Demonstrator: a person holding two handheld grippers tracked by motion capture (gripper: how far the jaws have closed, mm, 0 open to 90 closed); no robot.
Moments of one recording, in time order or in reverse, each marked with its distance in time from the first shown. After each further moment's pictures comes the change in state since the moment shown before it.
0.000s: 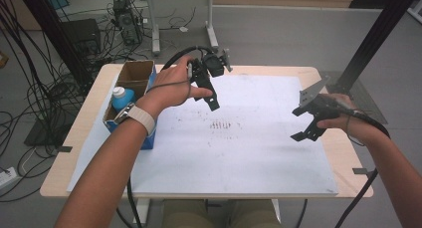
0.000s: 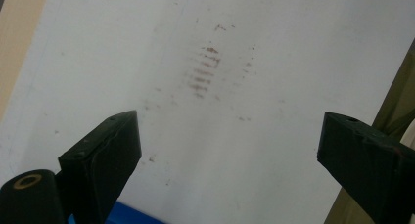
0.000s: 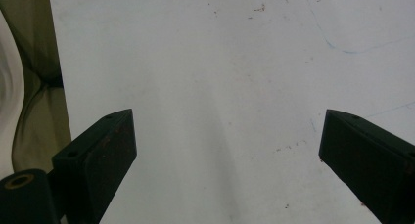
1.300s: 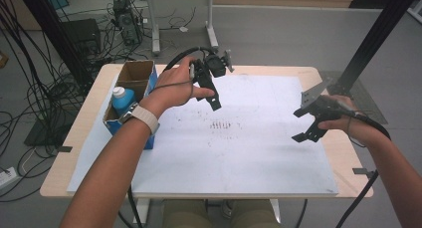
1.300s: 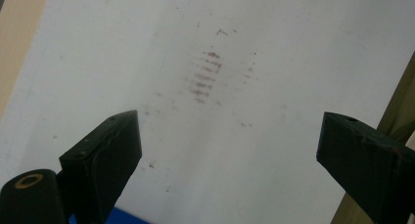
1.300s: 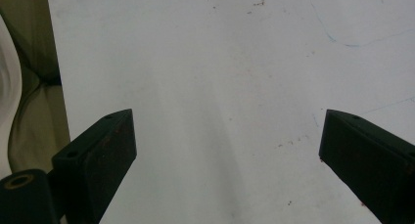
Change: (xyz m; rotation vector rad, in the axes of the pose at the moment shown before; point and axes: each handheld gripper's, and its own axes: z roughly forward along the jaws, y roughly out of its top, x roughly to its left) left arm 0.003 0.003 0.004 -0.008 -0.002 -0.006; right arm -0.001 -0.007 0.002 -0.005 0.002 0.013
